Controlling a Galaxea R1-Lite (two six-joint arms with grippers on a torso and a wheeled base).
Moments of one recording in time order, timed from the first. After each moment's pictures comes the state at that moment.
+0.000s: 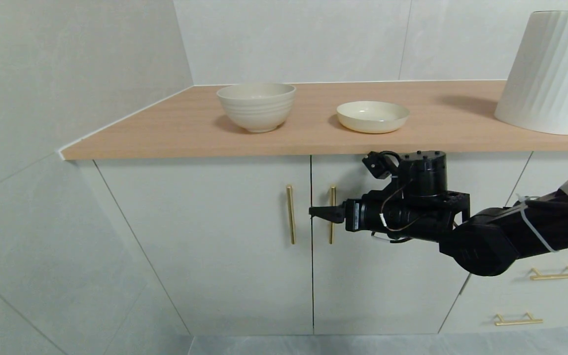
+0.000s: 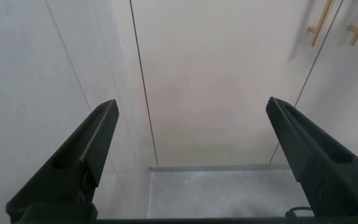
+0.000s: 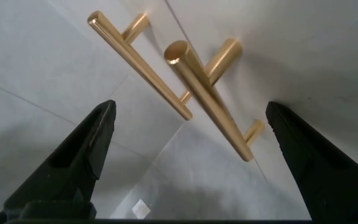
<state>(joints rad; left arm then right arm) 0.01 0.00 0.00 -0.01 -0.02 0.01 0.54 2.02 -1.09 -0.67 0.32 0.33</state>
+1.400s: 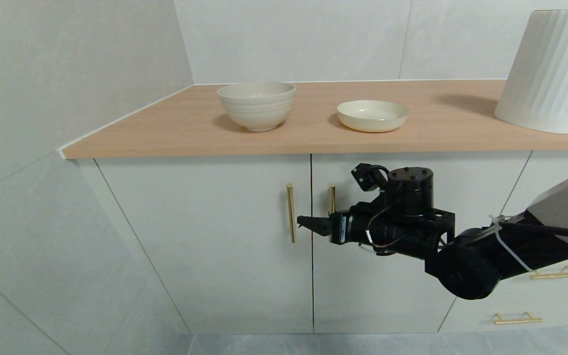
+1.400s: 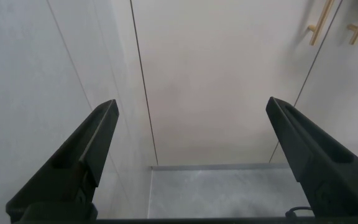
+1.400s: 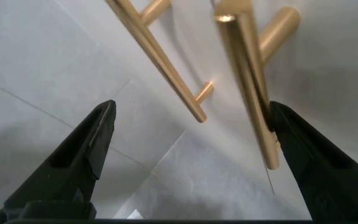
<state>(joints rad) 0.01 0.00 0.00 -0.01 -0.02 0.01 0.63 2.06 -1.02 -0.83 0.27 0.34</state>
